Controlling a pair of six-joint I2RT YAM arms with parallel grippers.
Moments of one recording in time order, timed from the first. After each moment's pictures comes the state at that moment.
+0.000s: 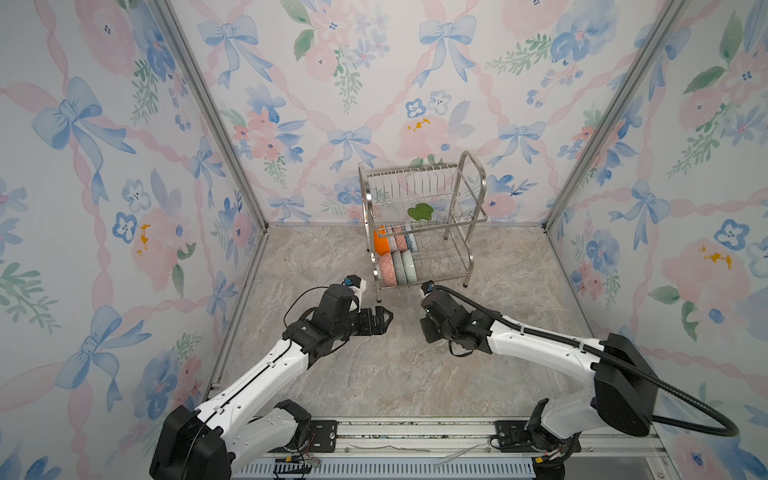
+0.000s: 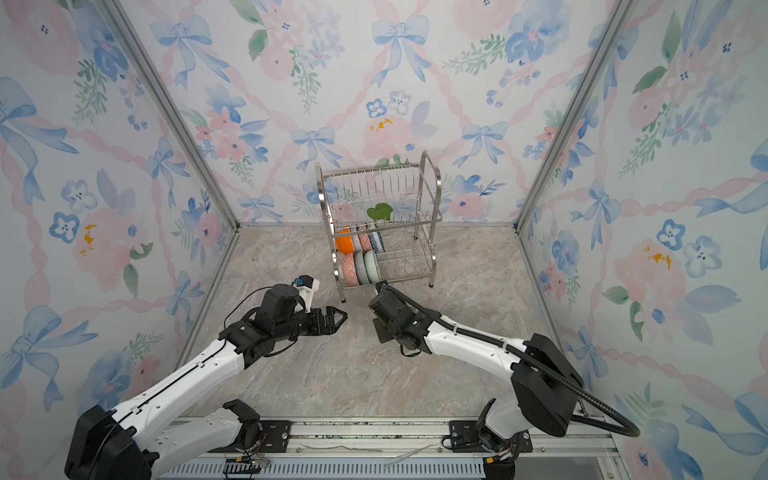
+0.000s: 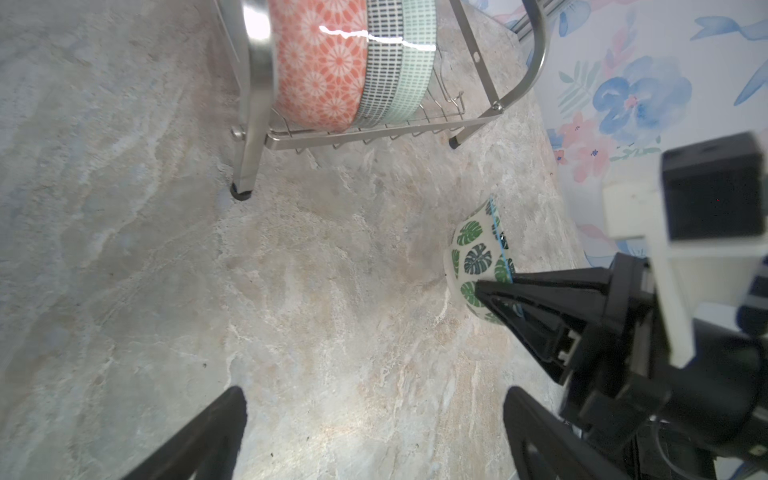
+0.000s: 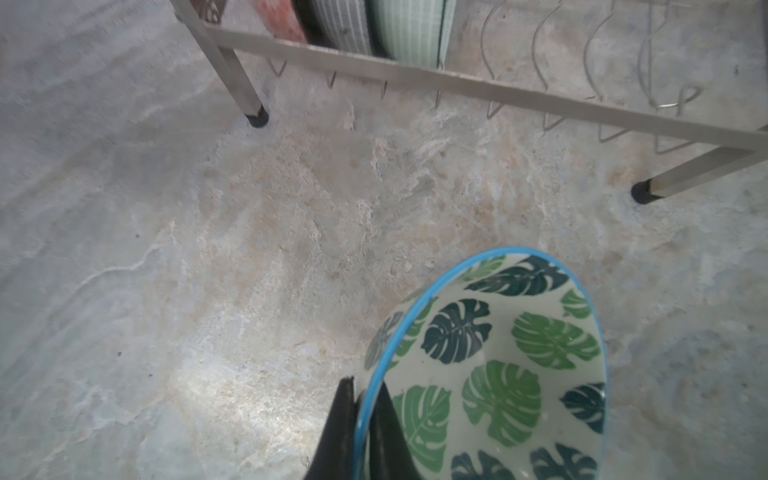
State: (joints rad) left arm -0.55 1.05 0.70 -0.33 0.22 -0.57; right arm 0.88 1.43 0.96 -0.43 0.27 0.40
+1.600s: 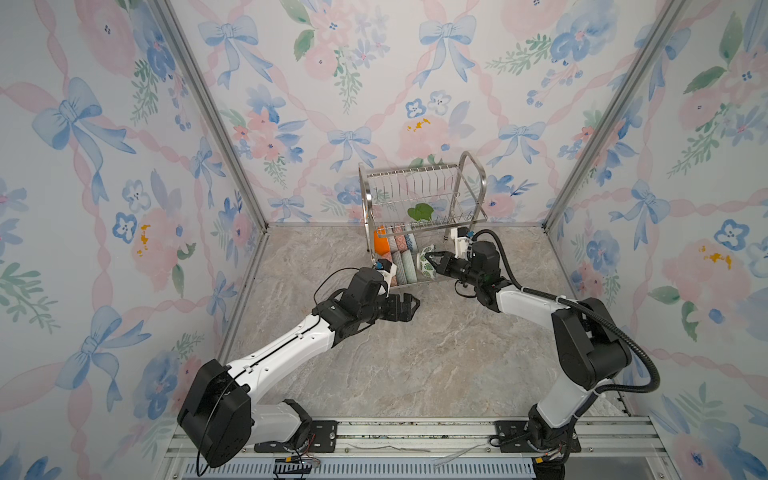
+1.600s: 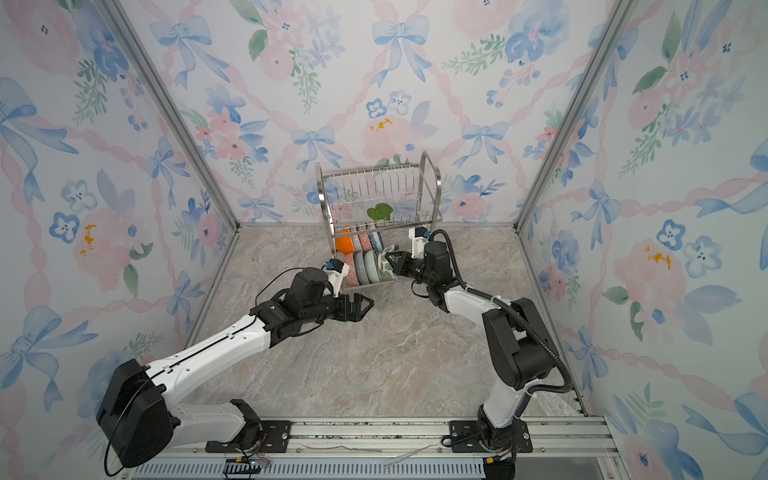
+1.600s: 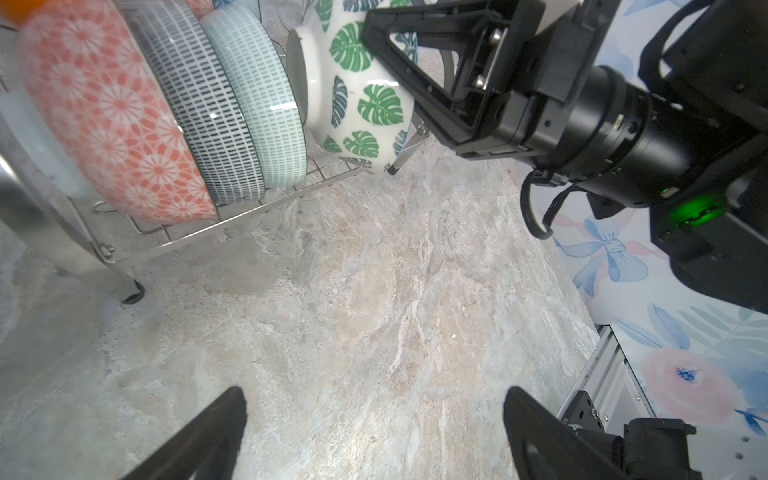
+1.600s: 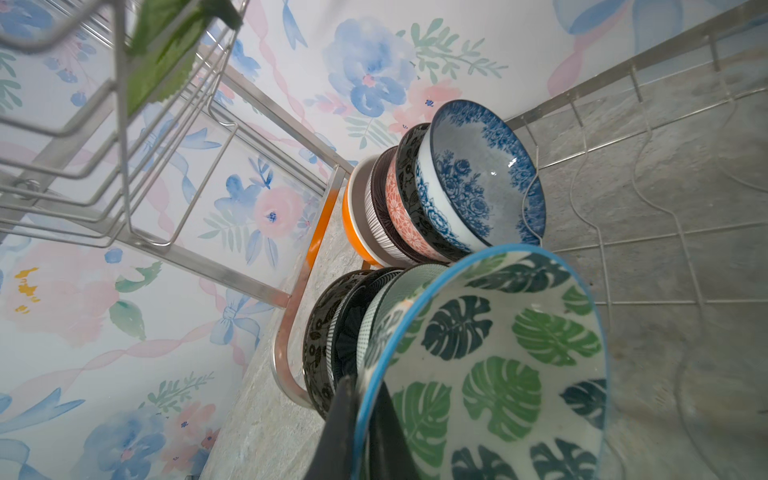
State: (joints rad) left arm -0.68 1.29 0.92 -0.24 0.18 -0.52; right arm 0.39 1.75 1.02 0.48 -0.45 0.72
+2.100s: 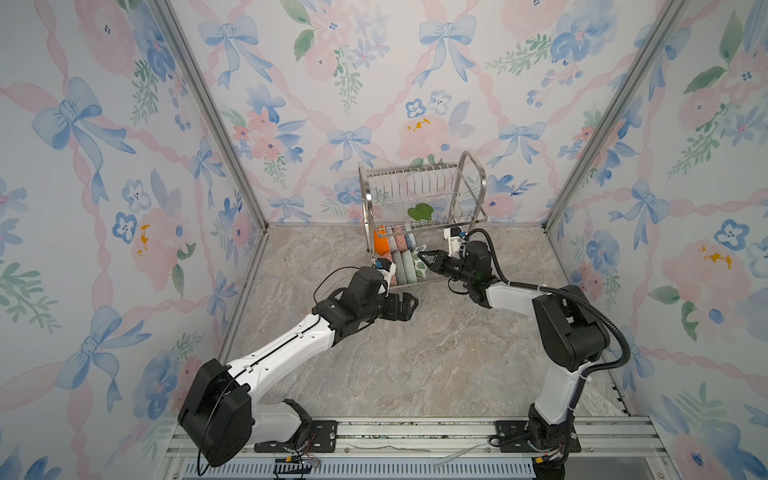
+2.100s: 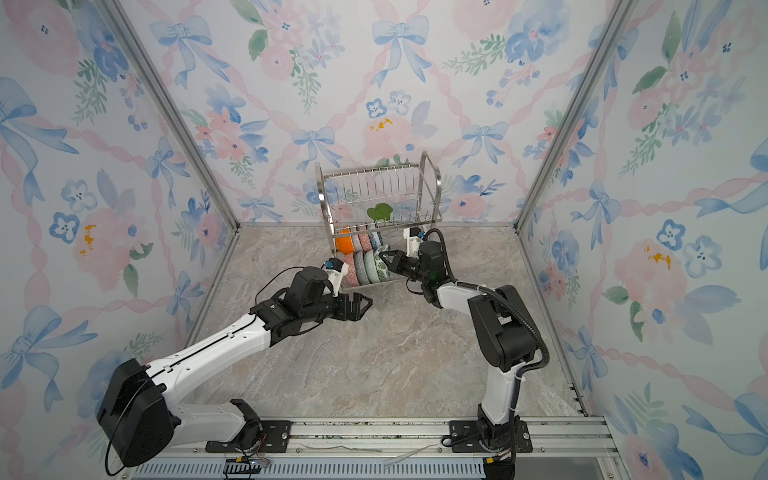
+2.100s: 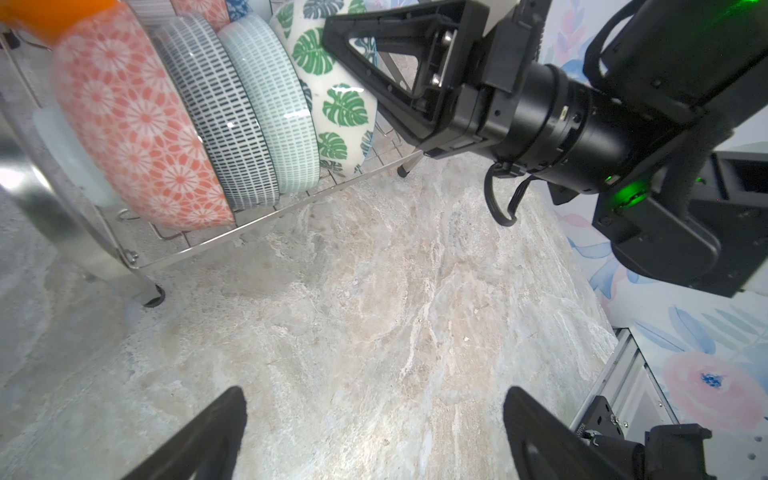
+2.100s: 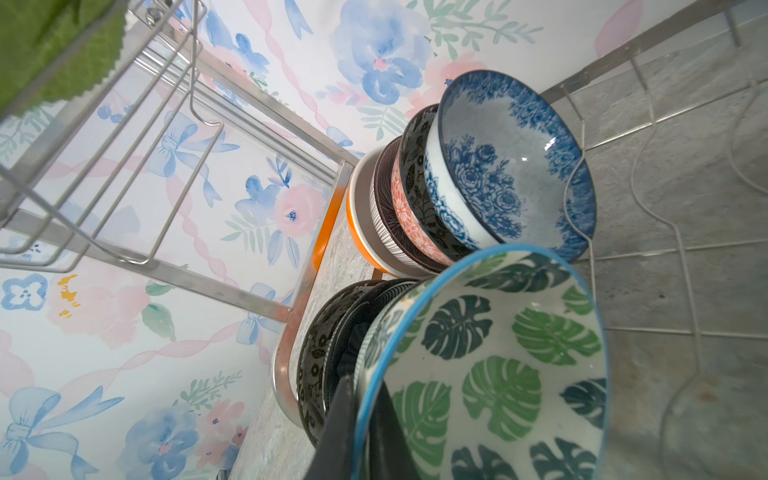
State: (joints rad) left arm -0.67 1.30 0.93 -0.26 0.15 -0.50; right arm 0.39 1.90 1.08 0.61 -0.53 0.82
